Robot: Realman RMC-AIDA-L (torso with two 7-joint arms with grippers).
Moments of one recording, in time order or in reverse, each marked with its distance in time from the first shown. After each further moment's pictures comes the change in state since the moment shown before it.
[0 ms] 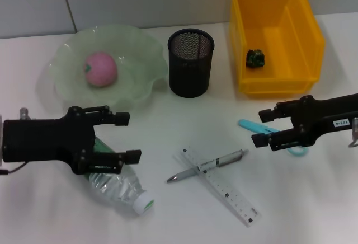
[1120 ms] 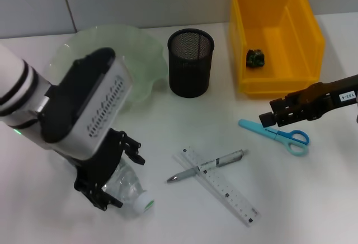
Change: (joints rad) left arm -0.245 -0.061 0.397 0.459 0.646 0.084 0.044; right arm 0.115 -0.076 0.031 0.060 -0.092 -0.019 0.295
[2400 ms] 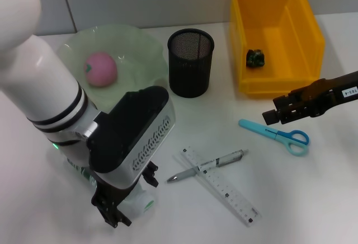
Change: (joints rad) left arm -0.070 -0.018 0.211 -0.076 0.019 -0.075 -0.055; right arm 0.022 -0.013 0.007 0.001 -0.029 -0.009 0.005
